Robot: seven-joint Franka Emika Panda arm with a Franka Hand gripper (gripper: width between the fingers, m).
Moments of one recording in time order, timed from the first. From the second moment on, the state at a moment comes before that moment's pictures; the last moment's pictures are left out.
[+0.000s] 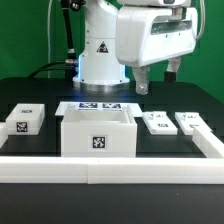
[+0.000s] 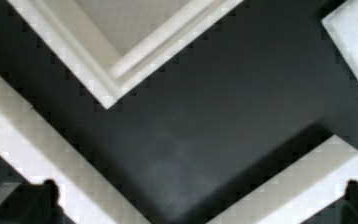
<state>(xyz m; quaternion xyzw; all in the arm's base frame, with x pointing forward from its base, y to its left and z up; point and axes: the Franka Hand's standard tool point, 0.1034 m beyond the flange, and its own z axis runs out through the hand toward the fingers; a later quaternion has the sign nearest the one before) 0.566 0.057 0.114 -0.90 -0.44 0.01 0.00</state>
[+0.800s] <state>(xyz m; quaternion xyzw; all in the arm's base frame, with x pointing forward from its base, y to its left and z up) 0.565 0.057 0.114 -0.90 -0.44 0.01 0.00</state>
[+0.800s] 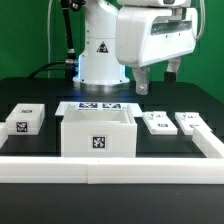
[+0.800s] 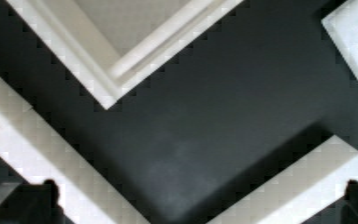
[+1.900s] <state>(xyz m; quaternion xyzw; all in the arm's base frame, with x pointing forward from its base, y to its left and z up) 0.518 0.017 0.098 -0.80 -0.60 -0.01 -0.02</state>
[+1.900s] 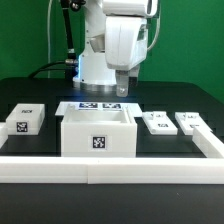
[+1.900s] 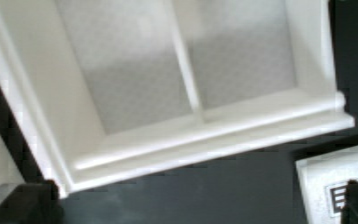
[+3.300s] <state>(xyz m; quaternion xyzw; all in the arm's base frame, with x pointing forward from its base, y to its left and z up) 0.464 0.006 0.057 -0.75 -0.67 -0.01 -0.01</state>
